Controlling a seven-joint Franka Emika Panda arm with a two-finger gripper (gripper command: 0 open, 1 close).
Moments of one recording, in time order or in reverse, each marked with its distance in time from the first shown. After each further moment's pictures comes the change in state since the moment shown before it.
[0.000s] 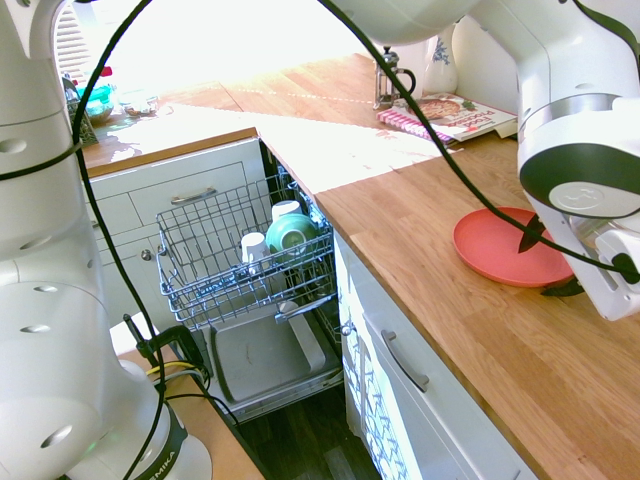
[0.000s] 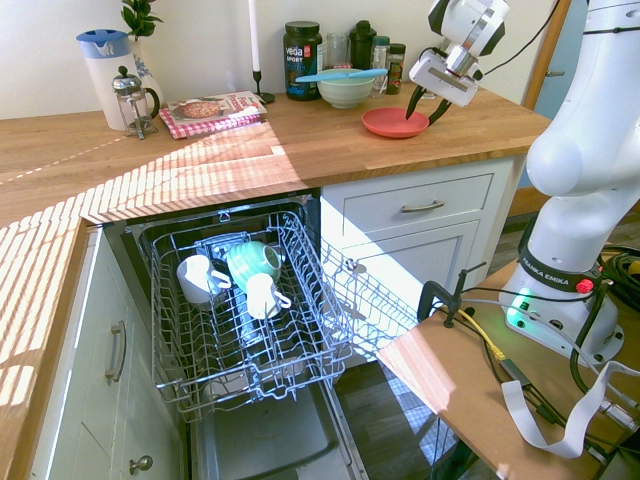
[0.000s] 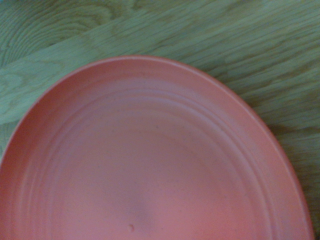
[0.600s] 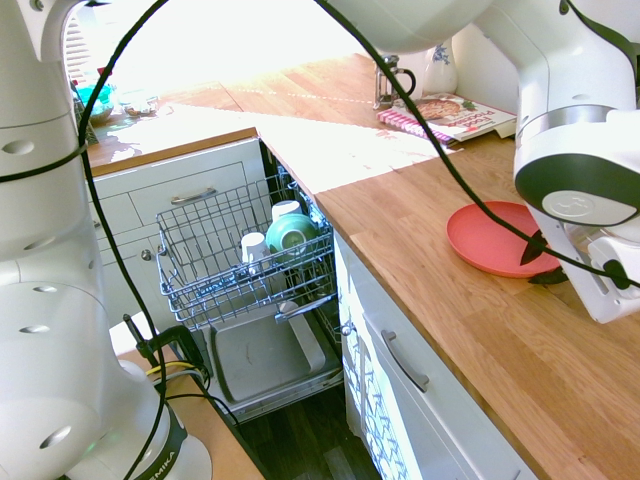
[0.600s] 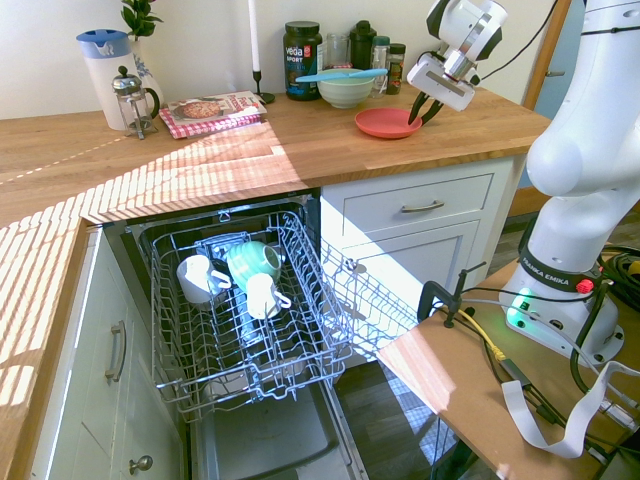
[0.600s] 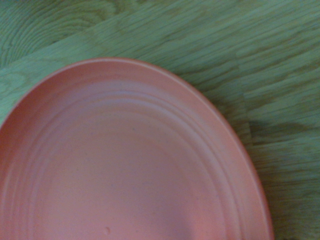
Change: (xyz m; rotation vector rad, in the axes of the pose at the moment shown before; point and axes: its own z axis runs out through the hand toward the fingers) arm 0.001 0.001 0.012 0.022 -0.021 0.008
